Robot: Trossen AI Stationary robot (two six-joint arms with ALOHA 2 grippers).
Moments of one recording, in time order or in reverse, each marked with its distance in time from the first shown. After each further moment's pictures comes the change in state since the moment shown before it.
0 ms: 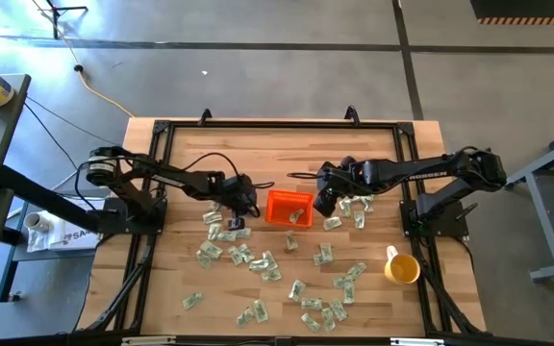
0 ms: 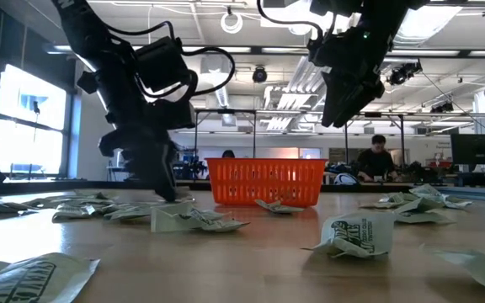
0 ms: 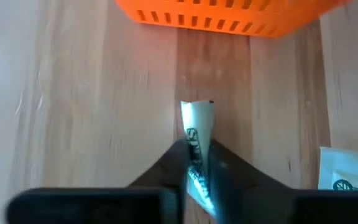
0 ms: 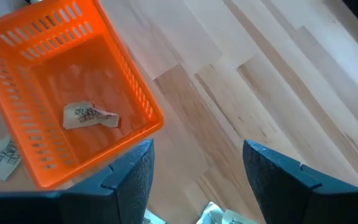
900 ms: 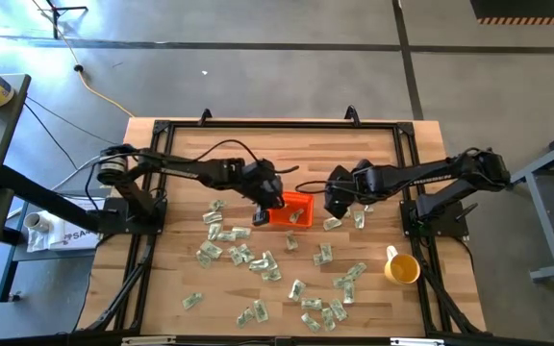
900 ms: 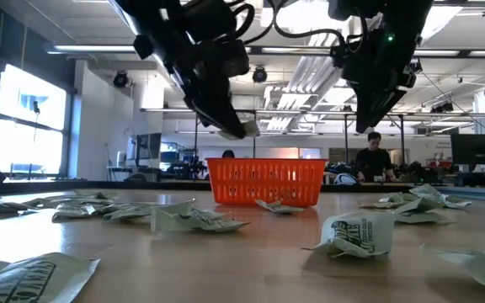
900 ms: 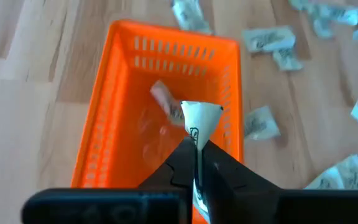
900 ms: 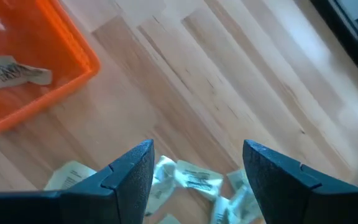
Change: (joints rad) left arm 0.000 0.082 0.390 -0.118 0.180 -0.061; right arm 0.074 -0.026 -0.024 -0.226 0.151 0.151
